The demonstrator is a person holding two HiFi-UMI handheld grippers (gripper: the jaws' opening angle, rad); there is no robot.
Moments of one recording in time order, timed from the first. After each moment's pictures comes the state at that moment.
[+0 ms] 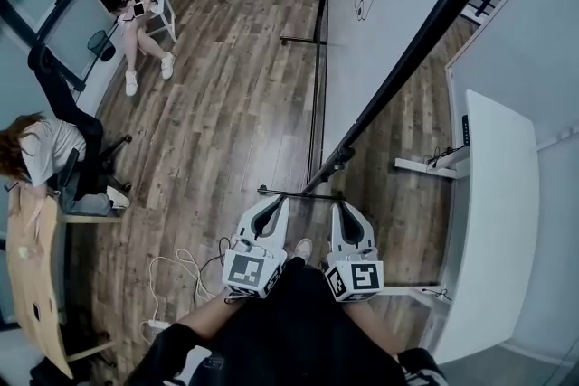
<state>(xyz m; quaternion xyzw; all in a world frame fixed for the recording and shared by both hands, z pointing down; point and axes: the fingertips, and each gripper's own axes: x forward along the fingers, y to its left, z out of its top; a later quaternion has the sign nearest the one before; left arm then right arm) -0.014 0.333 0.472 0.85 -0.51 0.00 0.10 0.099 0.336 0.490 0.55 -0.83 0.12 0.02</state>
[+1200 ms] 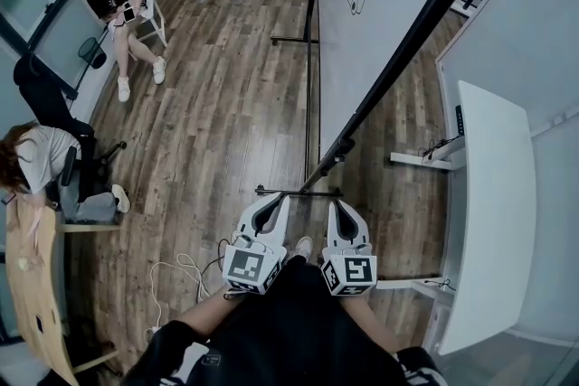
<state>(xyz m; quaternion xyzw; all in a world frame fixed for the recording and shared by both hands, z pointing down) -0.019 0.340 0.479 0.87 -0.49 0.00 0.11 0.090 0.349 0.514 0.58 -0.81 0.12 0.05</state>
